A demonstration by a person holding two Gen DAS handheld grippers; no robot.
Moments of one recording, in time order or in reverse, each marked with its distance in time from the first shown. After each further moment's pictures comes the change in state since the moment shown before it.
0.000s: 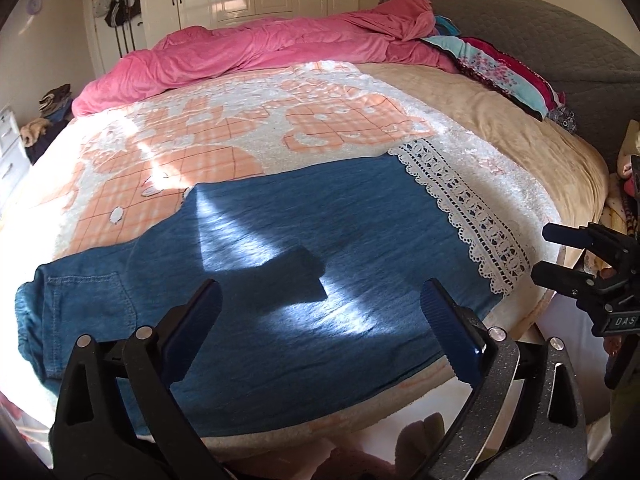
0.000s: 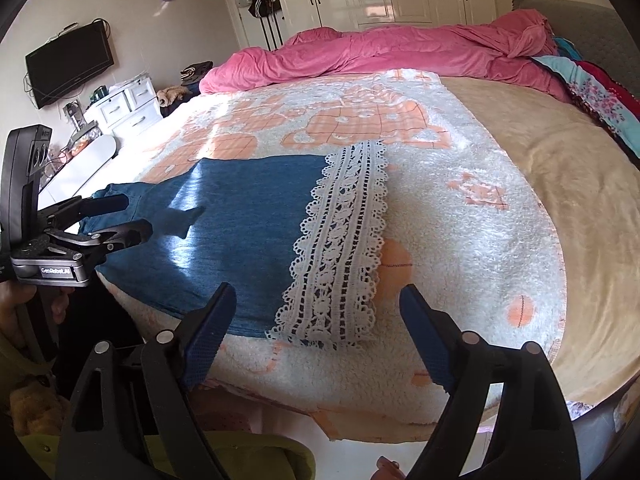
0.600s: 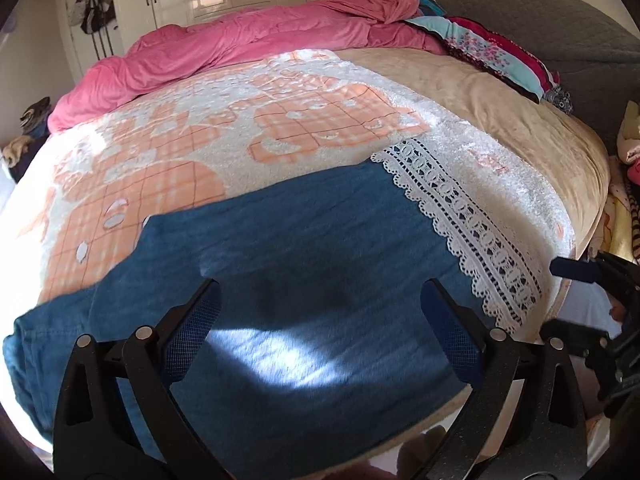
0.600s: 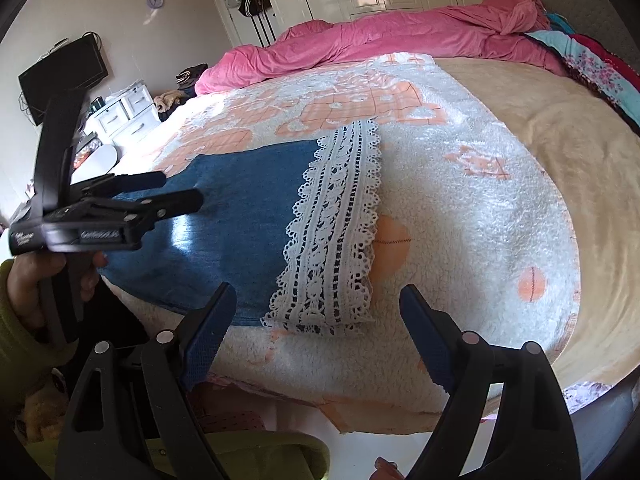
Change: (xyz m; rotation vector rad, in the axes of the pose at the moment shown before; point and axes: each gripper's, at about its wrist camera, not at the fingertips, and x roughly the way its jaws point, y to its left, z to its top) left arm 0.047 -0.022 0.036 0.071 0.053 -0.022; right arm 0.006 -0.009 -0.012 0.070 0.023 0.036
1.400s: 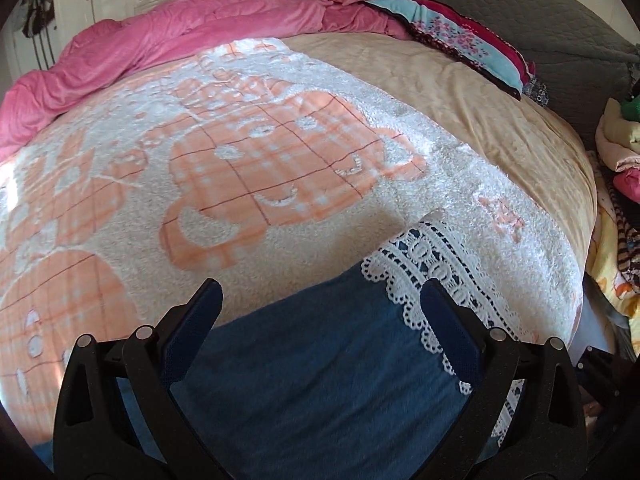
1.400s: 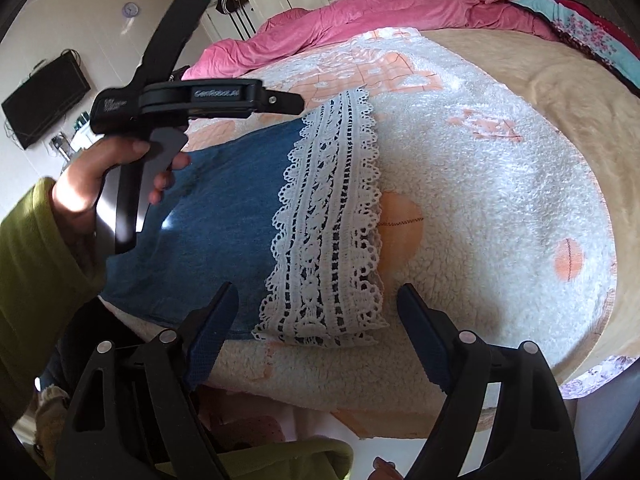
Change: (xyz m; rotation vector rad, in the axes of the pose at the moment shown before) left arm 0.105 0.000 0.094 0.079 0.072 -0.203; right arm 0.034 -0.002 -0.001 0.084 0.042 -0.008
